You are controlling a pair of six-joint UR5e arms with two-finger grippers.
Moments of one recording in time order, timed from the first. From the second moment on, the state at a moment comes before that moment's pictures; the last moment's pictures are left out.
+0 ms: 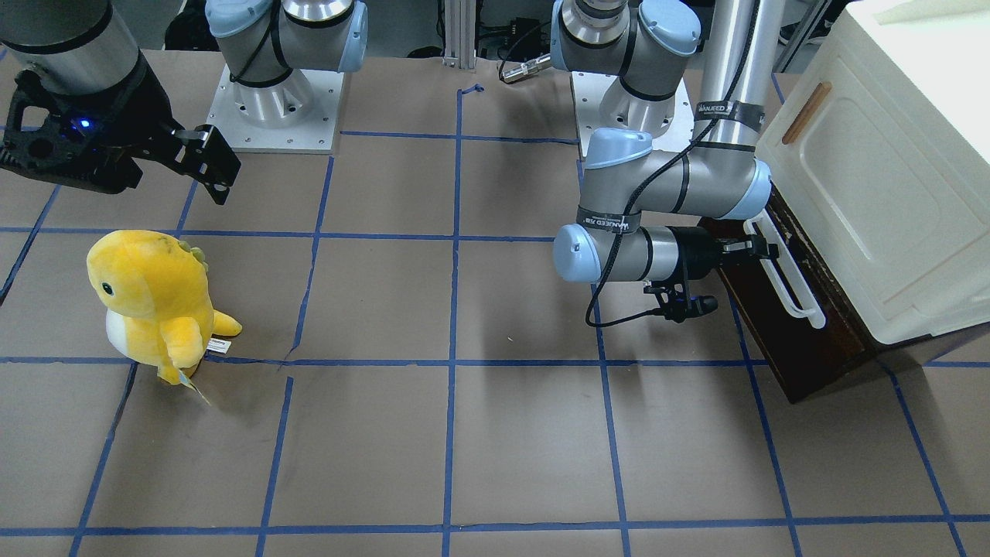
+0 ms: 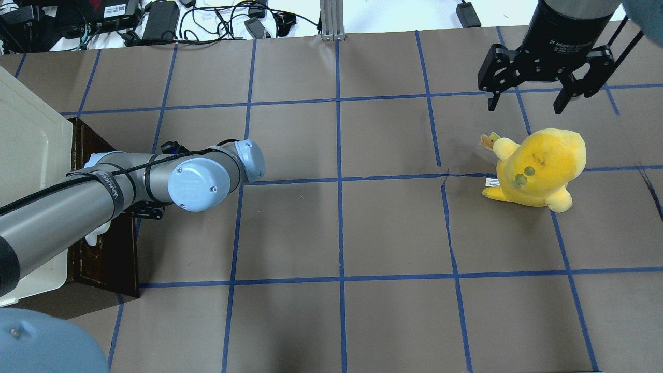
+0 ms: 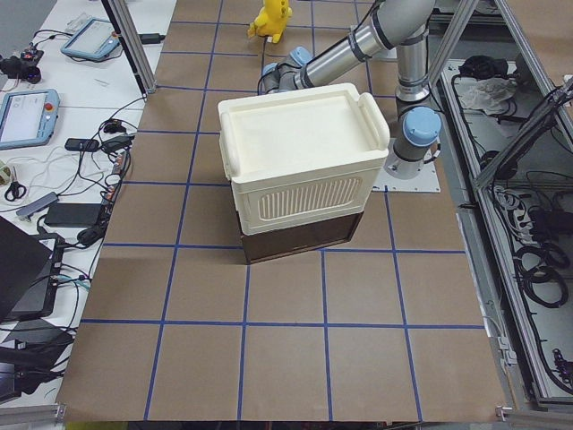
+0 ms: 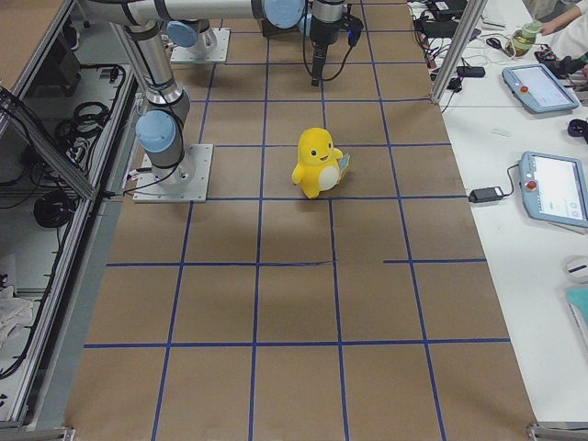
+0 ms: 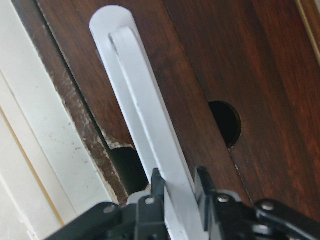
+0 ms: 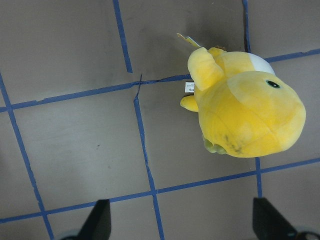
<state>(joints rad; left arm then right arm) -1.67 -1.94 -1.97 -1.66 2.82 -0.51 1.51 -1.53 1.48 -1.44 -1.63 0.11</state>
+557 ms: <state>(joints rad) -1.68 -1.94 -1.97 -1.67 2.82 -0.51 1.51 -1.53 1.48 -1.44 -1.63 0.11</state>
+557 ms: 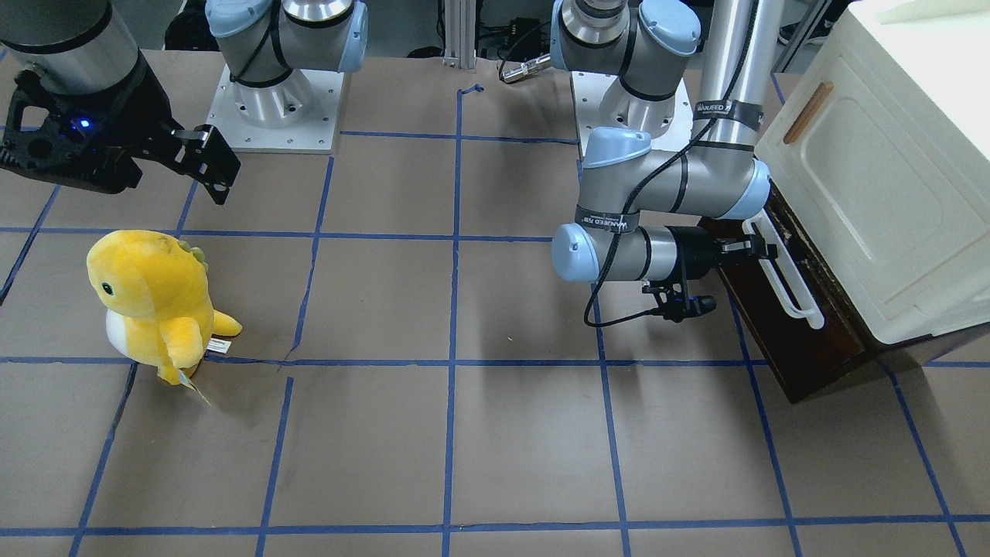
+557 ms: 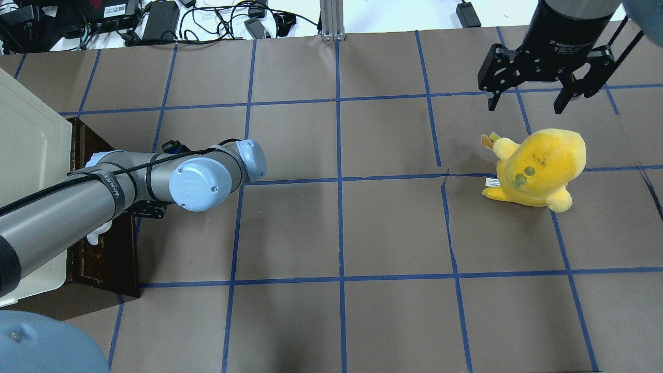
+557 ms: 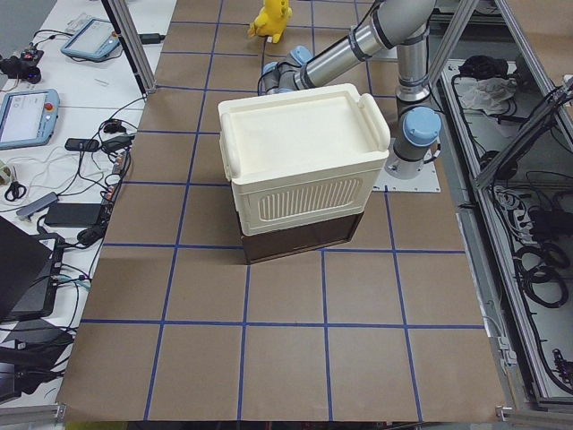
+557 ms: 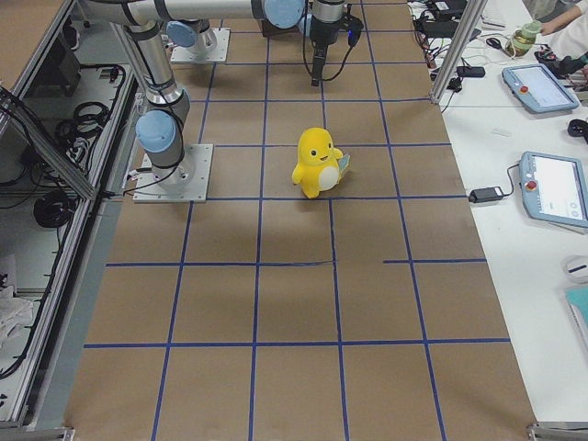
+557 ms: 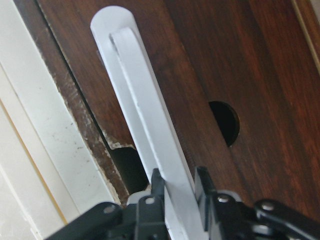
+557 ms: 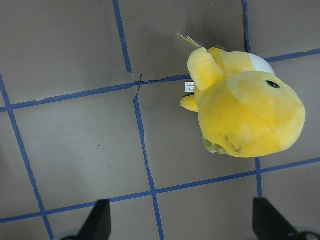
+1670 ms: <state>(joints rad) -1.73 -1.94 -1.96 -1.67 2.82 -0.50 1.51 -1.53 1.48 -1.44 -1.63 0.11</state>
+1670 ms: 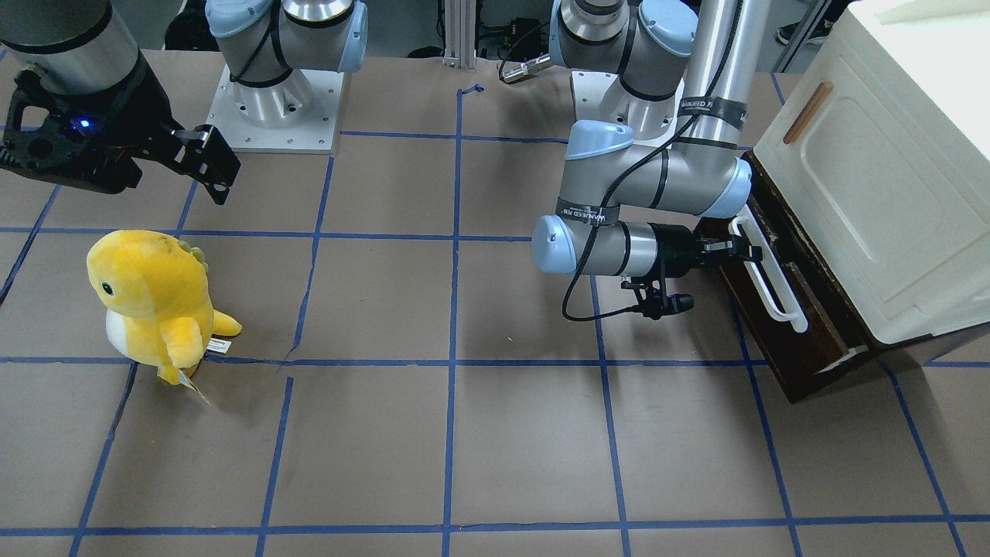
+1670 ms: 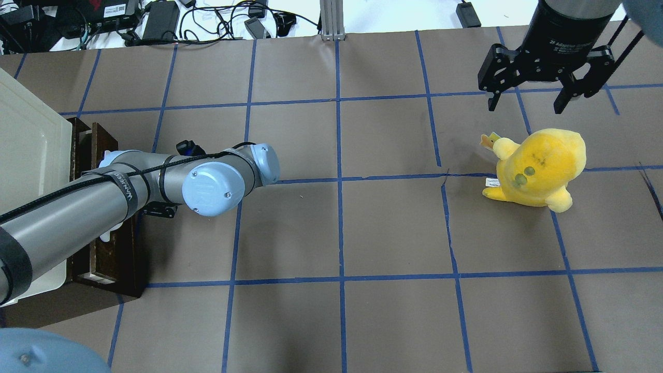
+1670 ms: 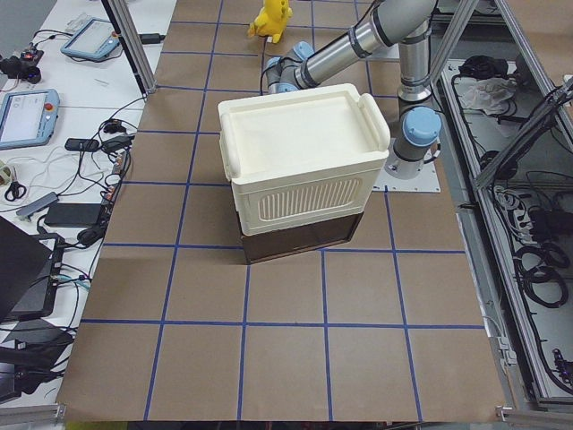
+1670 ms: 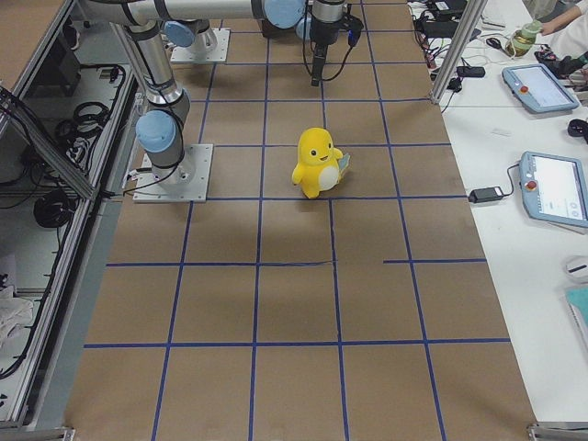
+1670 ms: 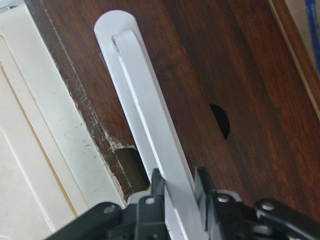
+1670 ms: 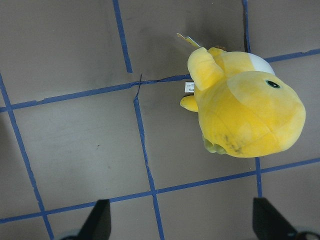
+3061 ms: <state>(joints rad) -1.82 -1.94 -1.94 -1.66 2.81 -0.45 1.51 -1.53 1.48 -1.44 -1.63 0.11</state>
